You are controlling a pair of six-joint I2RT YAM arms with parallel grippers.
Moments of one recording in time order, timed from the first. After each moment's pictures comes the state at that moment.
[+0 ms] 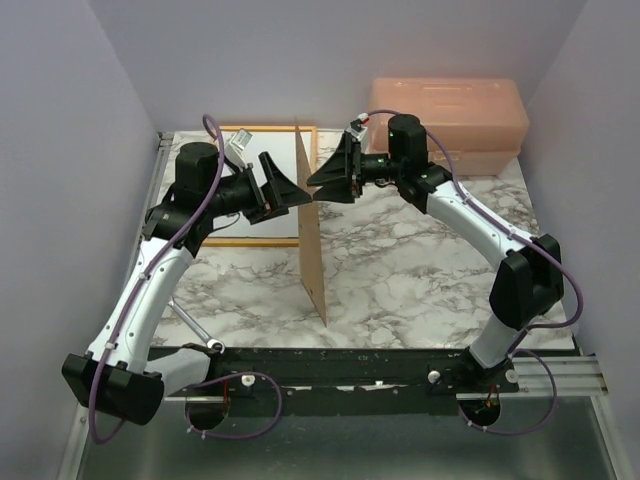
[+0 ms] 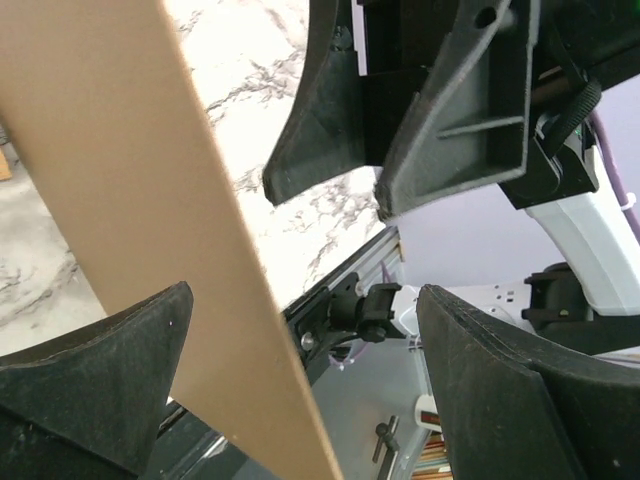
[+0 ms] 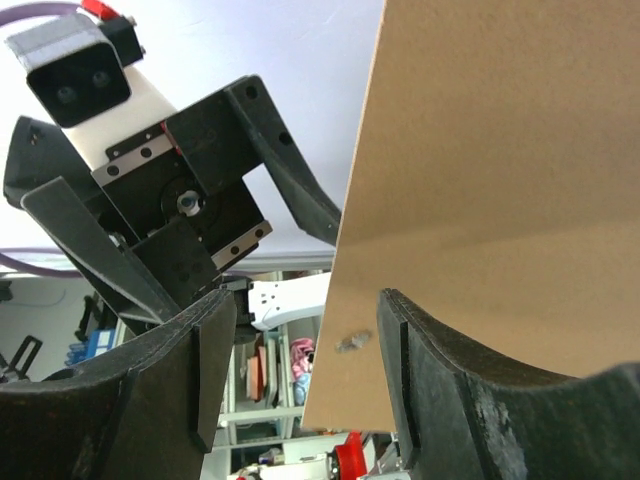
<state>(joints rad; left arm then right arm) -0.28 1.13 1.24 -0.50 0.68 -0.80 0.51 1.71 1.50 -0.05 -0.97 1.15</state>
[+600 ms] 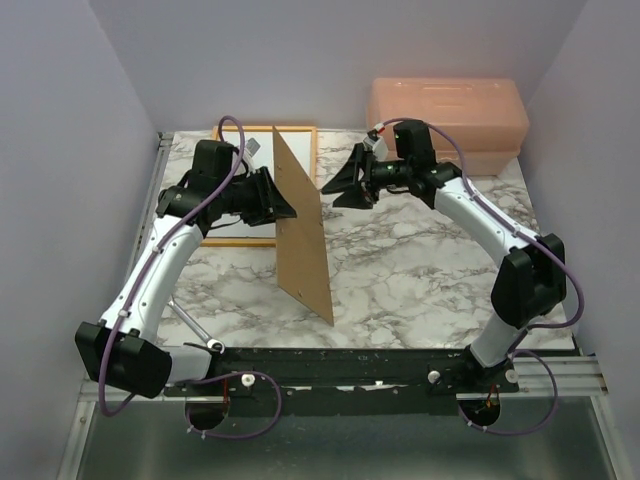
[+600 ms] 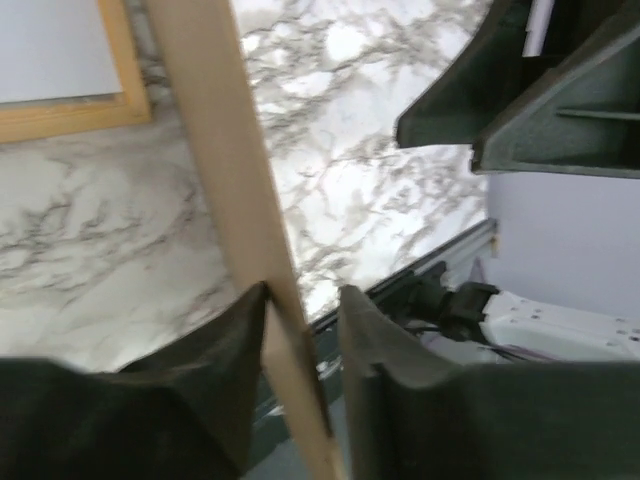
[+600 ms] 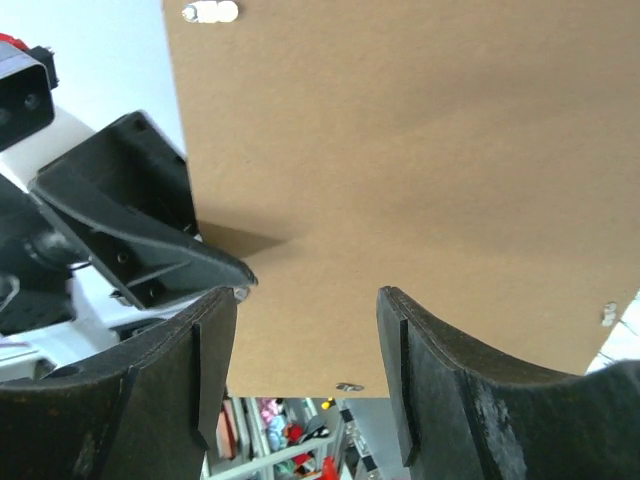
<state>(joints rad) -0.28 1.29 1.33 -0.76 0.56 -0.61 0.46 1.71 1.47 -0.27 -0.87 0.98</state>
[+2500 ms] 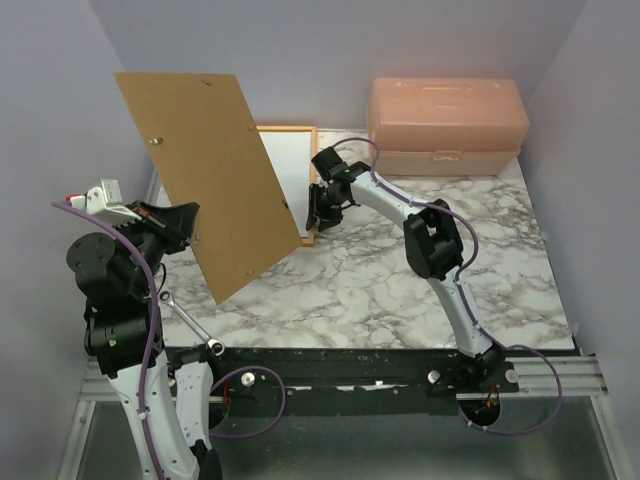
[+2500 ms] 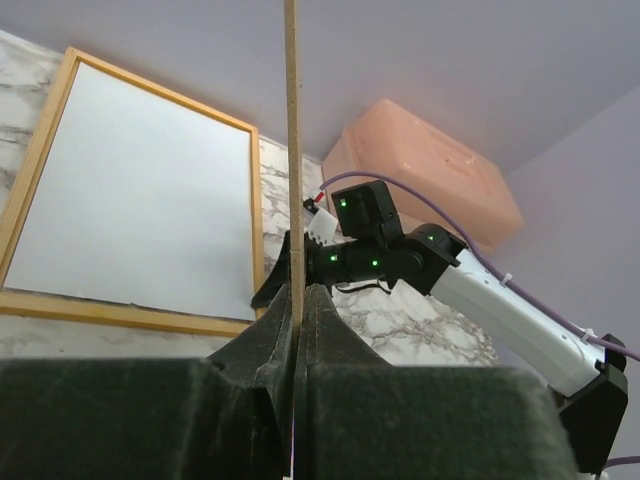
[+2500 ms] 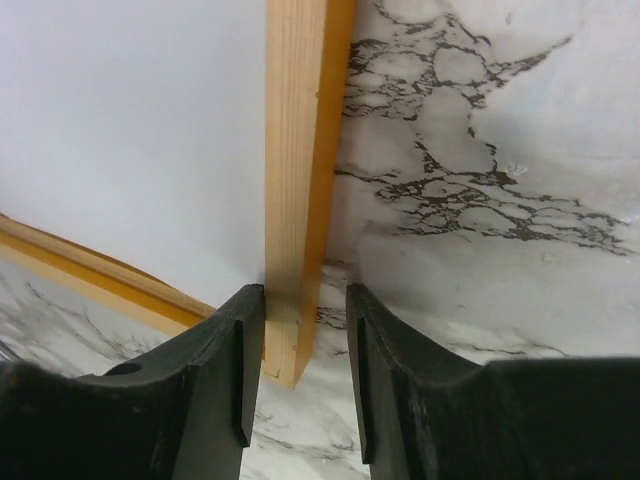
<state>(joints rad) 0.29 0.59 1.15 -0.57 0.50 -0.63 0.64 2.43 2.09 -0.78 -0.22 0.61</state>
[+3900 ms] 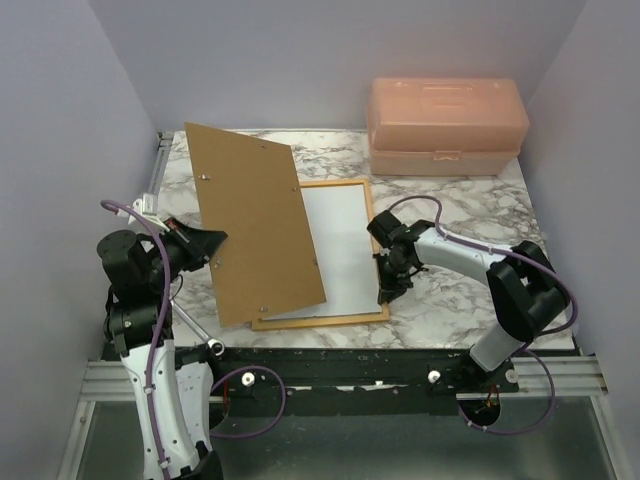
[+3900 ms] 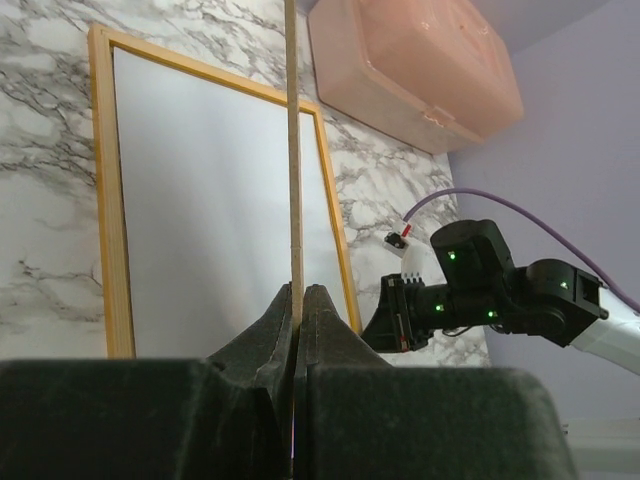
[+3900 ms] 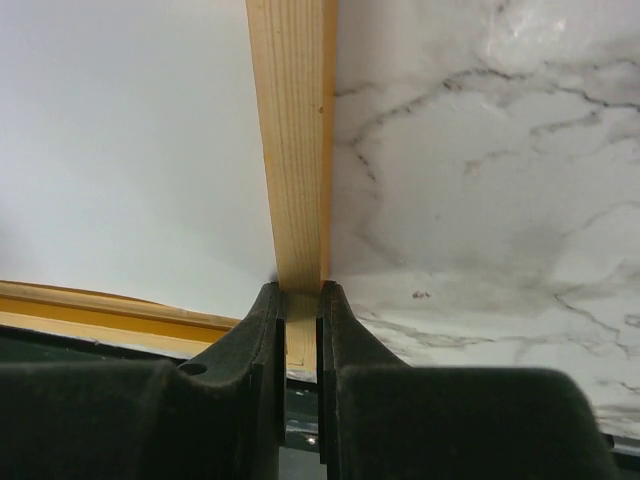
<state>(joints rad) 0.29 0.57 0.89 -0.59 0.70 -0.63 0.65 1.66 1.00 -0.76 -0.09 0.56</state>
